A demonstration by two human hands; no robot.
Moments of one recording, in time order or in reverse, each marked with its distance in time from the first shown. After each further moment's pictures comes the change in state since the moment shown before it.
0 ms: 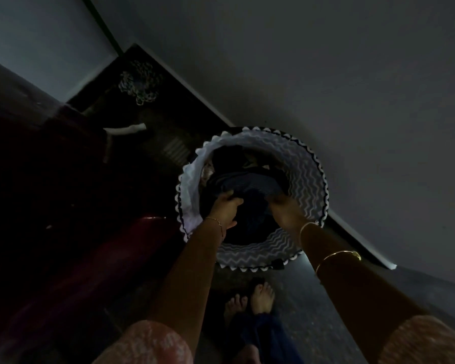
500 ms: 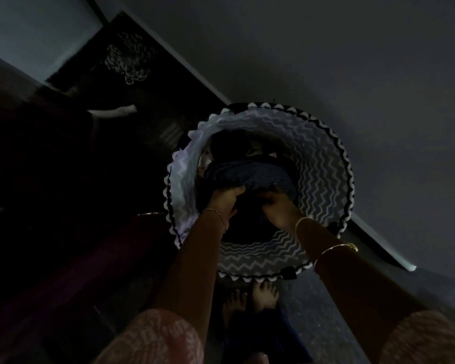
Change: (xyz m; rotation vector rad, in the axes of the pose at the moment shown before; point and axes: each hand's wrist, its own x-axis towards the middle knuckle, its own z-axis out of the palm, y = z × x) left_hand 0.092 -0.025 0.000 -0.139 0.005 -0.034; right_hand 0.067 0.030 0.033 -0.249 -0.156 -0.220
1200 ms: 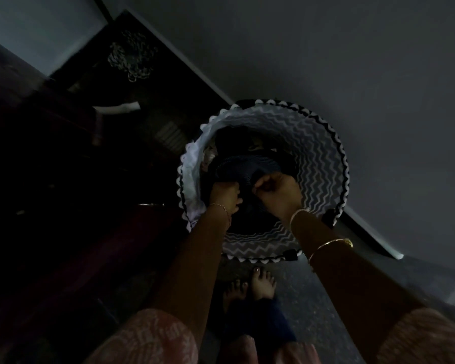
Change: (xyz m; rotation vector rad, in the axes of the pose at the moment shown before) left_hand -0.043 0.002 -0.014 0.064 0.065 0.071; right_hand -0.048 -0.050 0.009 0.135 0.421 -0.101
